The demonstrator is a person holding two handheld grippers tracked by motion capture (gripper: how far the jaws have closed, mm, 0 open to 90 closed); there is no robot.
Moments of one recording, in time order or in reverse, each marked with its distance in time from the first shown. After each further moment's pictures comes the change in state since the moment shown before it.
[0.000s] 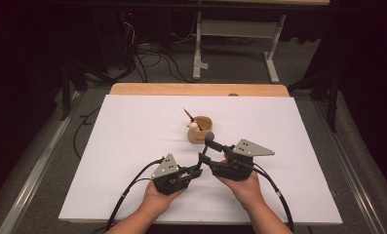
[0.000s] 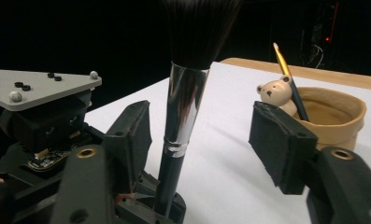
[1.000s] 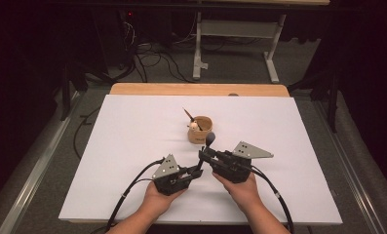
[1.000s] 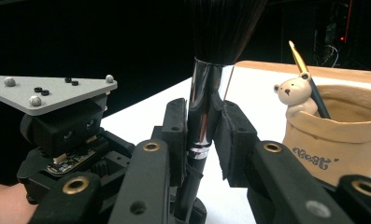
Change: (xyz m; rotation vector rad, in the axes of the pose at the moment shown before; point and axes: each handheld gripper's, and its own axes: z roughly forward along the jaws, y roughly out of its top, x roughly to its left) left arm -0.001 0.000 0.001 0.002 0.006 0.002; right arm 0.003 -0.006 0.002 -0.029 0.046 0.037
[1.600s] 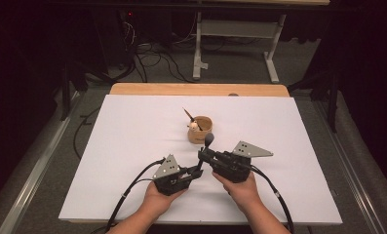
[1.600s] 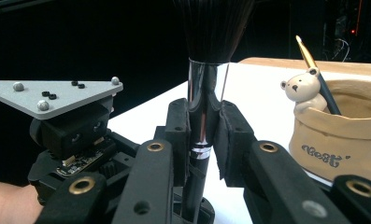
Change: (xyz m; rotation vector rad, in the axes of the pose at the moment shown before) left arm 0.000 0.000 0.001 0.007 -0.001 0.006; right arm -0.001 0.000 0.001 0.005 0.027 0.031
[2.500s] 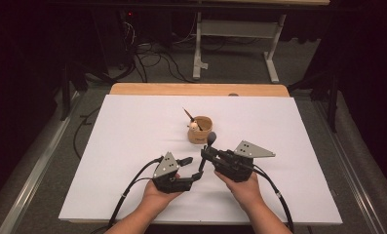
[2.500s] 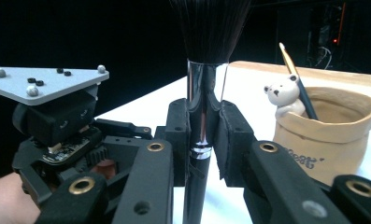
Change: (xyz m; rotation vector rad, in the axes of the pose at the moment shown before) left arm 0.003 0.005 -0.003 0.011 0.091 0.017; right arm -0.003 0.002 -0.005 0.001 -0.051 -0.052
